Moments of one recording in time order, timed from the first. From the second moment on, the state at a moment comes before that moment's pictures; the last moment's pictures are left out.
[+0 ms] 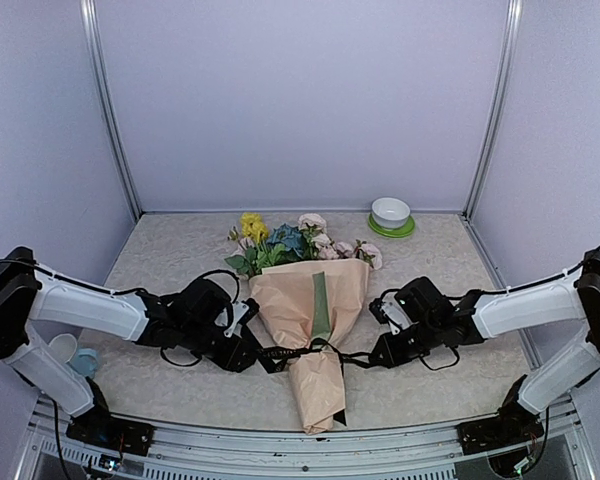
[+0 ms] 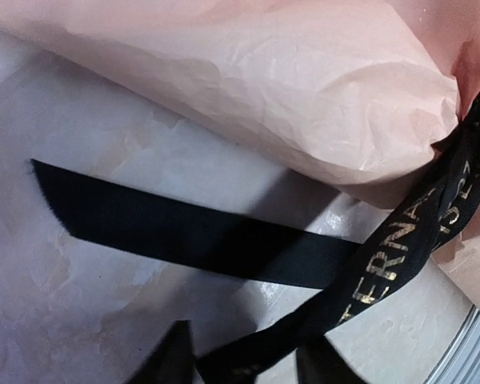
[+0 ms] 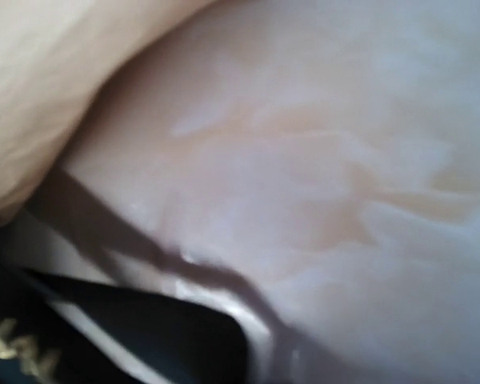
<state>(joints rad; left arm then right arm) -0.87 1.51 0.65 -0.10 0.15 -0.29 0.79 1.46 0.58 -0.10 -0.24 0.46</state>
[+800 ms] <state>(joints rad) -0.57 1.11 0.68 -0.05 -0.48 -0.31 0.35 0.68 0.39 0.02 0.33 0.31</state>
